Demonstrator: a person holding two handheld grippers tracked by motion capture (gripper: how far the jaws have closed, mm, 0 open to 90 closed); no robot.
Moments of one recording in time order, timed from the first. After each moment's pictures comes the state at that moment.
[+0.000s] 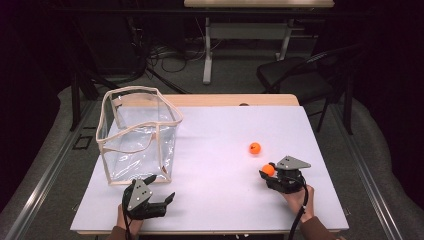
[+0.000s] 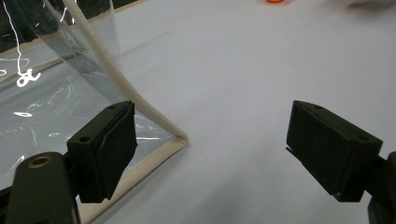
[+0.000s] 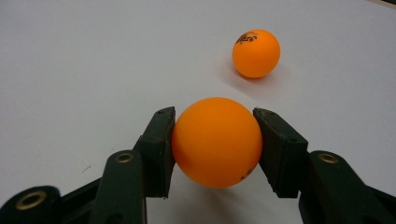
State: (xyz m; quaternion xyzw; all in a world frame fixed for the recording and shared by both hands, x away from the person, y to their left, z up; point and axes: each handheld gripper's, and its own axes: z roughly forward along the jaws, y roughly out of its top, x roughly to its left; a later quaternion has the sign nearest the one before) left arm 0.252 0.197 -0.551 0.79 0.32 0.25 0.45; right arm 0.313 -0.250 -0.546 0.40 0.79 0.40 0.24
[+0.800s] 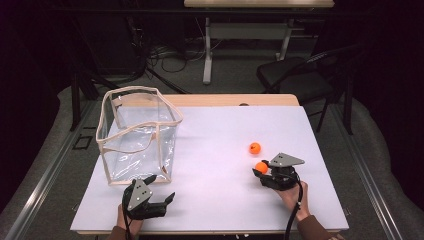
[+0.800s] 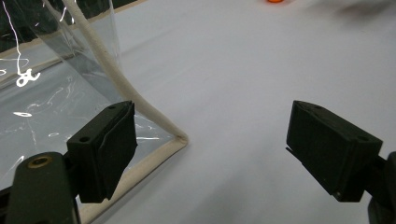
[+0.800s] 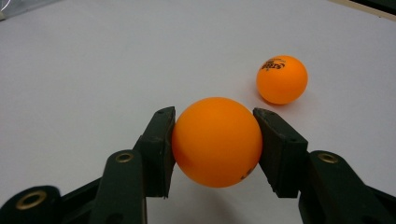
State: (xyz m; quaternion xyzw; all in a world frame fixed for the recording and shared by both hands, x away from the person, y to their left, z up) left arm 0.252 0.197 -0.551 0.79 0.32 0.25 0.45; right arm 0.321 -0.234 -0.540 0.37 0.80 0.41 0.22
